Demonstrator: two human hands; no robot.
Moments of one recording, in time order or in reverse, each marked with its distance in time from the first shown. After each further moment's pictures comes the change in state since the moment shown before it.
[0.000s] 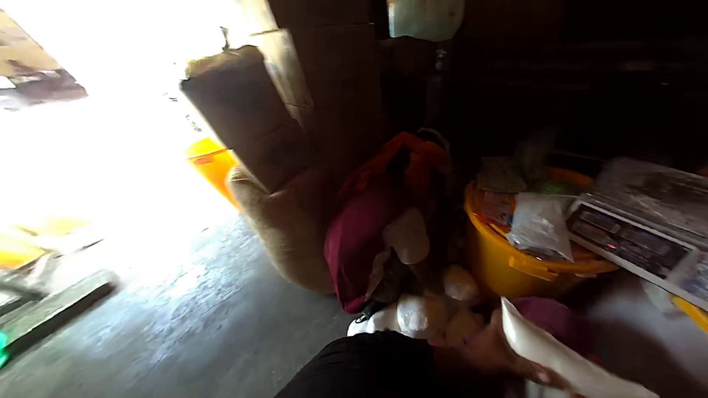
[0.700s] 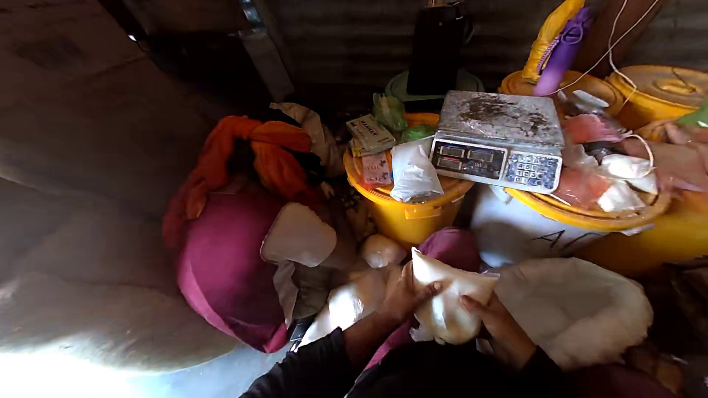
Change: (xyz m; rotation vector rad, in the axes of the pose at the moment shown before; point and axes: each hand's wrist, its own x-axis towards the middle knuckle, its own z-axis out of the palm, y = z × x) left_hand 0.032 0.000 -0.021 0.441 -0.122 -0.477; right_hand -0.006 0.004 0.021 0.057 0.267 0.481
